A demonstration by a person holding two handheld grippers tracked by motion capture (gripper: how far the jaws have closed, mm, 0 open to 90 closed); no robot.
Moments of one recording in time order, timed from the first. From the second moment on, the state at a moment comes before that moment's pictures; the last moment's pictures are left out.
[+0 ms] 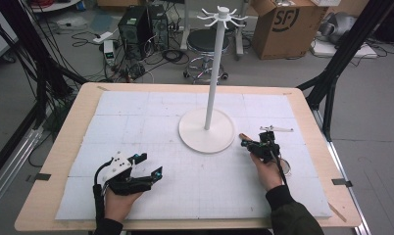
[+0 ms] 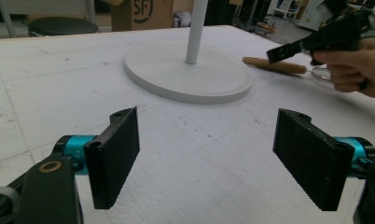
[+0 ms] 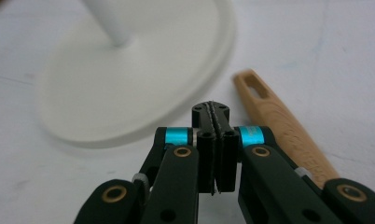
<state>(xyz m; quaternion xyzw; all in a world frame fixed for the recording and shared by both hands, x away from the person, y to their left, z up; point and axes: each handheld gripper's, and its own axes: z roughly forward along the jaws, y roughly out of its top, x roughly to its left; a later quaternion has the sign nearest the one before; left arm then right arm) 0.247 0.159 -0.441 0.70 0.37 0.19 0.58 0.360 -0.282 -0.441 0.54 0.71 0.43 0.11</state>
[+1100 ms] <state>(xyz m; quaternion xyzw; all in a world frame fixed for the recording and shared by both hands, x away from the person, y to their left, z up) 0.255 0.152 -0.442 0.70 0.37 0.19 0.58 0.339 -0.345 -0.405 0.52 0.71 0.47 0.10</state>
